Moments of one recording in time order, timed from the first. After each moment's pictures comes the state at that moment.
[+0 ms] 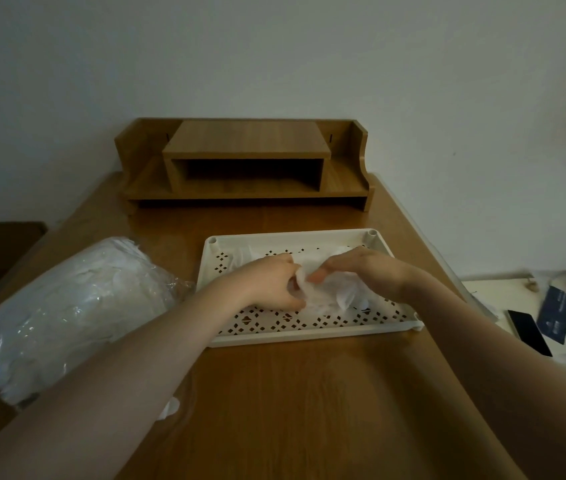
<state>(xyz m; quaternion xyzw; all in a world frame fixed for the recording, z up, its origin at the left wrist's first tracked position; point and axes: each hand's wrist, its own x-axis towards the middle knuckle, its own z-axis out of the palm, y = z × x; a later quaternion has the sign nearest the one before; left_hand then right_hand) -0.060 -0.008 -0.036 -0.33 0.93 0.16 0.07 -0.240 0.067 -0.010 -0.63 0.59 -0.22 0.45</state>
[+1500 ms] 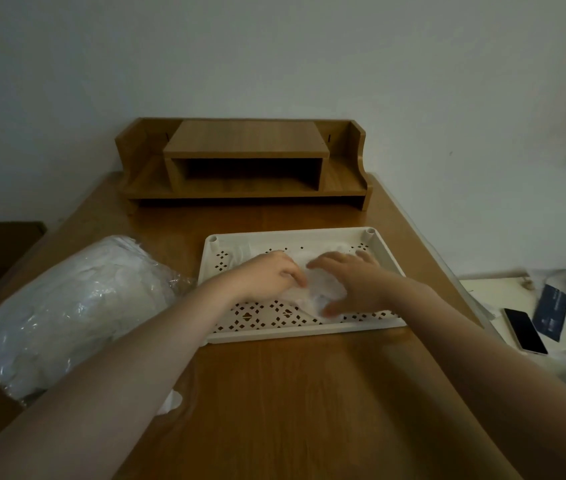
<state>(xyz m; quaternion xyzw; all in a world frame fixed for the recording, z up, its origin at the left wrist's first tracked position) -0.050 -0.004 -0.030 -0.37 0.88 0.30 -0.01 -0.231 0.064 -0.036 -0.75 0.65 0.02 0.11</state>
